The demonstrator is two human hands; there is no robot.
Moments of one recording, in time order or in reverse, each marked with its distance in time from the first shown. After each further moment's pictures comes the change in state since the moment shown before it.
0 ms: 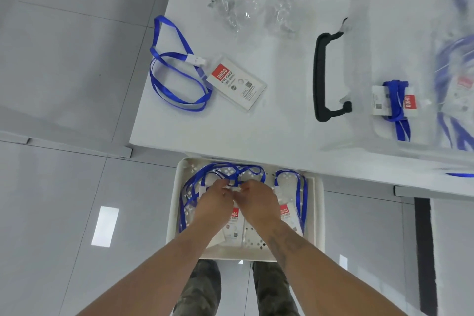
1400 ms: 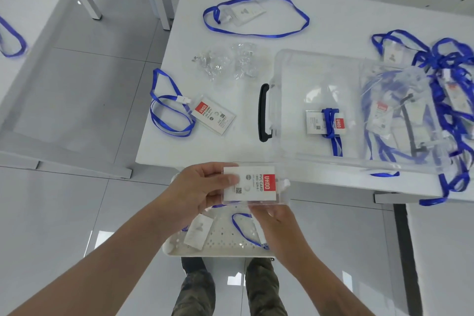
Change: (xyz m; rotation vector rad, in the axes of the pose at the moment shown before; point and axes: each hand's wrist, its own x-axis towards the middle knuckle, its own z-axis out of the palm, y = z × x) left_hand -0.128 0.123 -0.104 -0.745 -0.411 0.044; right_hand -0.151 0.003 -0.132 0.746 -0.018 -0.259
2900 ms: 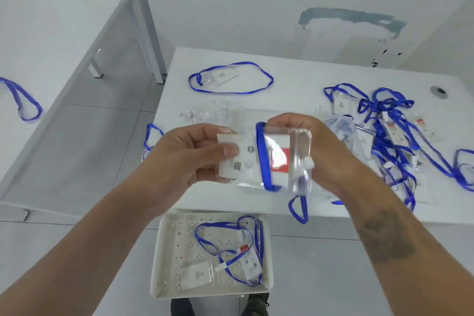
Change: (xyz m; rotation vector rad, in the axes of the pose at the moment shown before) left_hand -0.093 0.126 0.077 0.147 -0.130 0.513; right_hand -0.015 -0.206 -0.111 0.062 -0.089 -0.308
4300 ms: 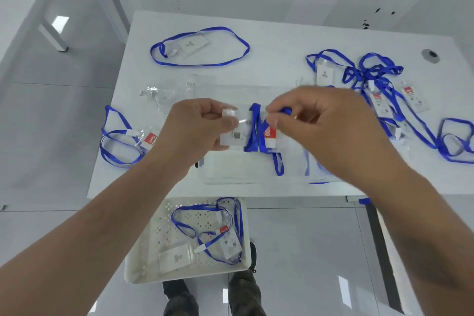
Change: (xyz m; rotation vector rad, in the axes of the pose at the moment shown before) left_hand 0.084 -0.037 0.061 0.311 0.246 -0.101; right_hand -0.015 0.006 -0.065 -0.648 0.239 -0.190
